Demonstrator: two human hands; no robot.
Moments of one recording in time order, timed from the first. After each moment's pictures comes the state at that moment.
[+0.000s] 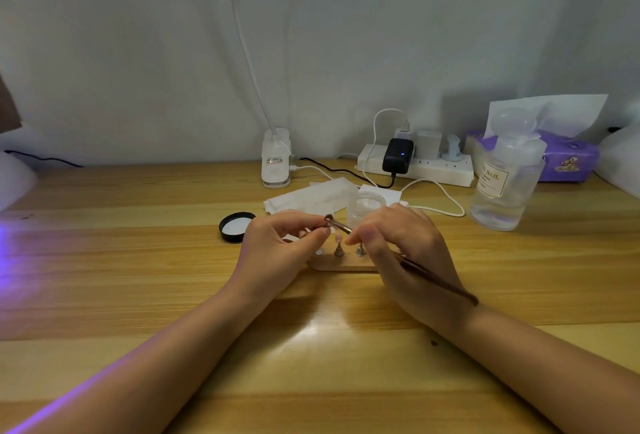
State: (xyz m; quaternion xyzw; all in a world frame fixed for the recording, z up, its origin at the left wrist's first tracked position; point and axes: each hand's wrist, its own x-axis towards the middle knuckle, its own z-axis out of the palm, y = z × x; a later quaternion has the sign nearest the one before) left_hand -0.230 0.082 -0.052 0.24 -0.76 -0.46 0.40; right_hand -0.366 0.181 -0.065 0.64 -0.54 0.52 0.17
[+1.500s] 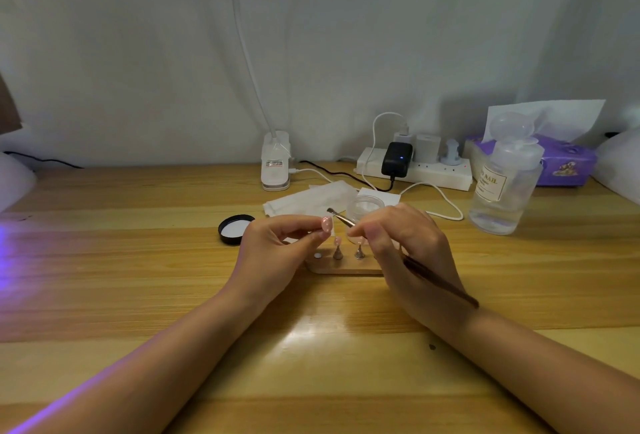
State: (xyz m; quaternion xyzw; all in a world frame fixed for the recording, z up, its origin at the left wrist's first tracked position) left_hand -0.232 0.077 -0.056 0.22 -0.76 -0.45 0.41; right_hand -0.366 0.182 -0.063 0.62 -0.55 0.54 0.16
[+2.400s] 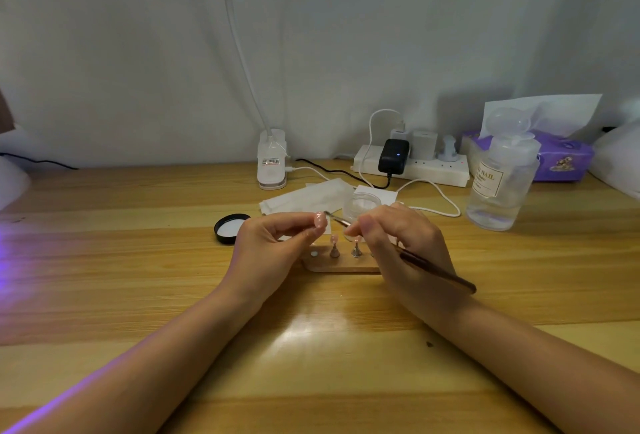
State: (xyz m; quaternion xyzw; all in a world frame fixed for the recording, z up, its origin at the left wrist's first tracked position) left_hand -0.234 0.077 -0.055 0.22 -0.74 -0.49 0.41; right_hand -0.366 0.182 -0.062 0.61 -0.56 0.54 0.12
